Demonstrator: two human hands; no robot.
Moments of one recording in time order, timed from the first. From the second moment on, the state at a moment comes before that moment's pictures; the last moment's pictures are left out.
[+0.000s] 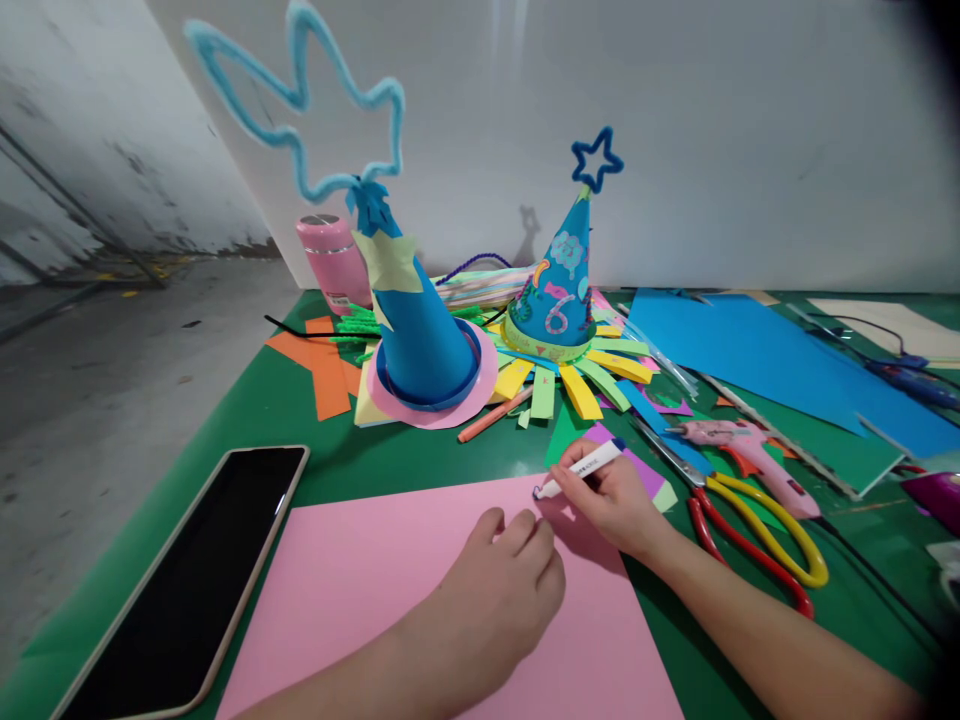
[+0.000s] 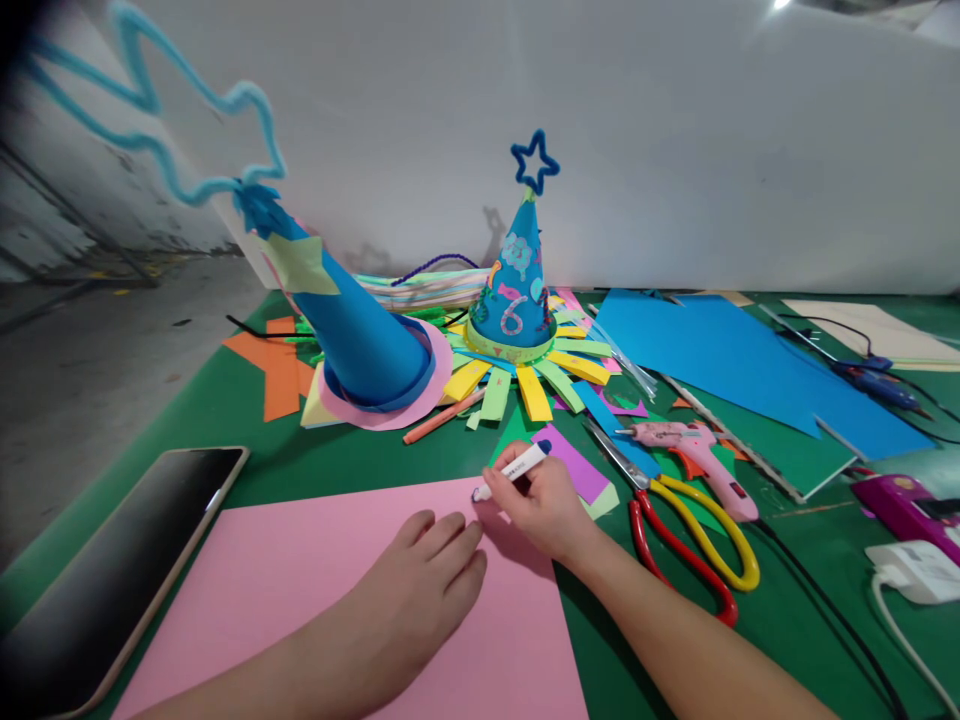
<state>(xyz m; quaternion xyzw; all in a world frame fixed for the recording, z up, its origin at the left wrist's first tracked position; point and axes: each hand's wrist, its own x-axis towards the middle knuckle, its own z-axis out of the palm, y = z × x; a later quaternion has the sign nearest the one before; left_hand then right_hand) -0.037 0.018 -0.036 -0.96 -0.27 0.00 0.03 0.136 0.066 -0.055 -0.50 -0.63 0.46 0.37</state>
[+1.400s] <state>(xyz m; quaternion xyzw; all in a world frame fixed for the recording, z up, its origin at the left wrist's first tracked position) -0.035 0.018 -0.034 -0.96 -0.27 0.01 0.01 0.137 0.066 -0.055 -0.50 -0.63 0.47 0.37</state>
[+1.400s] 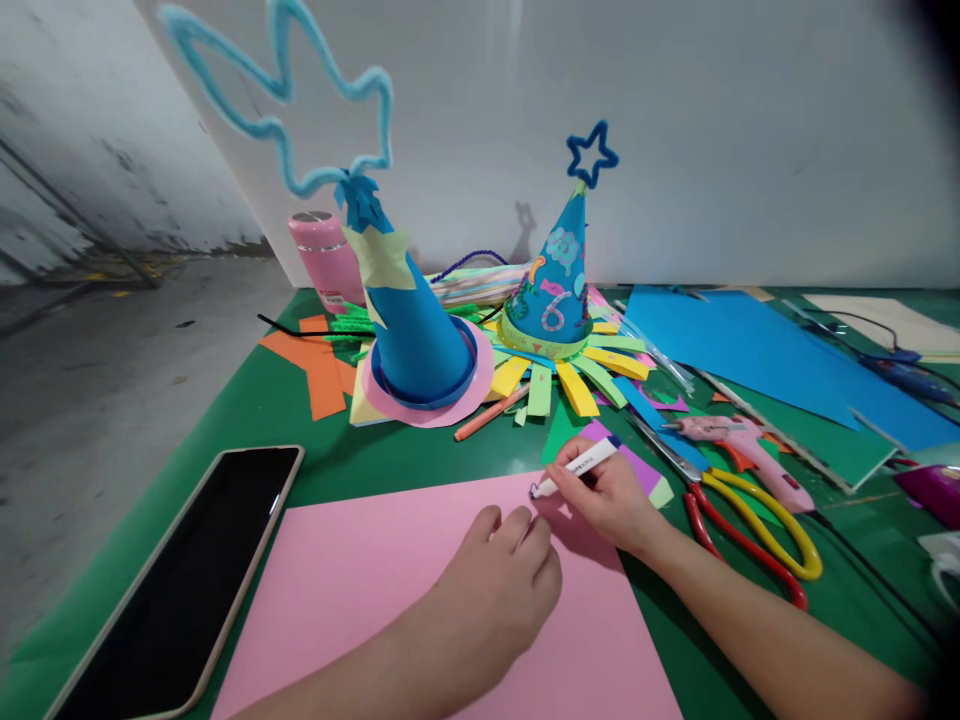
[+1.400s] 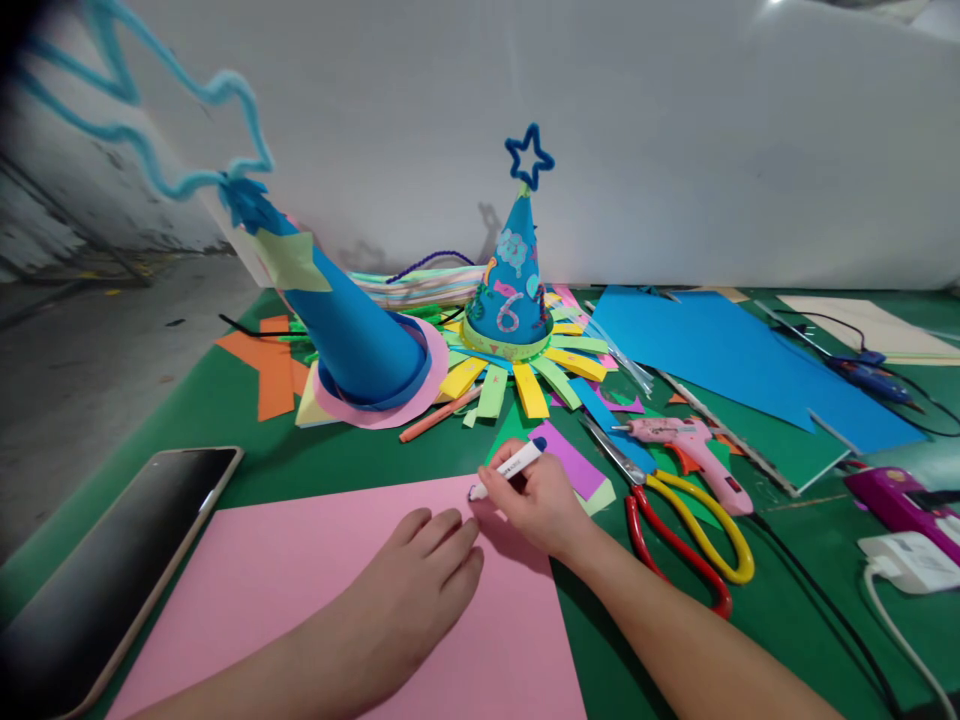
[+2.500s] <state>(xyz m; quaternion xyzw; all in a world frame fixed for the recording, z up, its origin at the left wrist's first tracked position) -0.035 0.019 -0.031 -0.96 -0.27 0.02 0.00 0.137 0.064 -0.053 -0.49 -0.63 0.49 0.36</state>
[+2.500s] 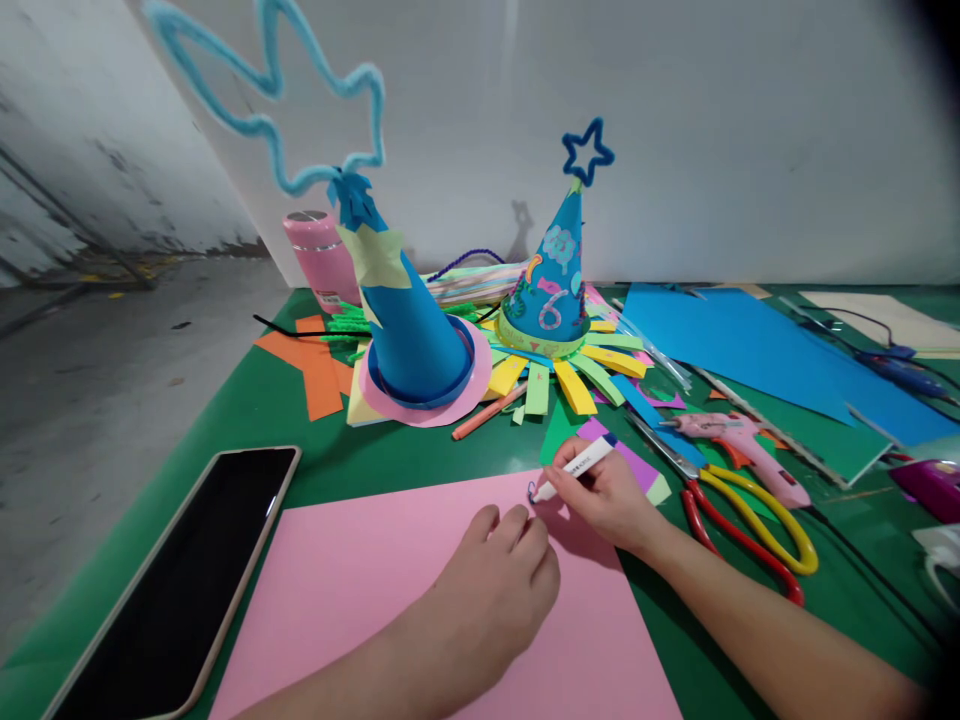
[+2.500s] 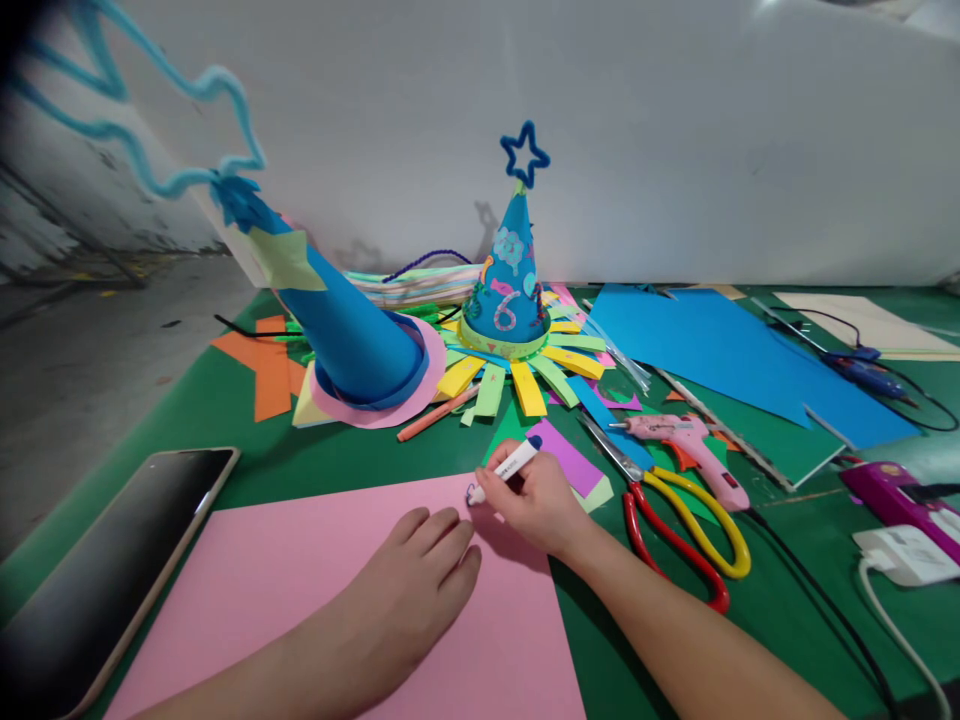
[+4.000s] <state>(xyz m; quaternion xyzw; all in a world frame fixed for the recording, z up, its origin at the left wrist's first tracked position) -0.035 0.017 -0.035 -0.96 -0.27 0.02 0.02 0.138 0.064 -0.055 -0.46 -0.61 0.53 0.36</state>
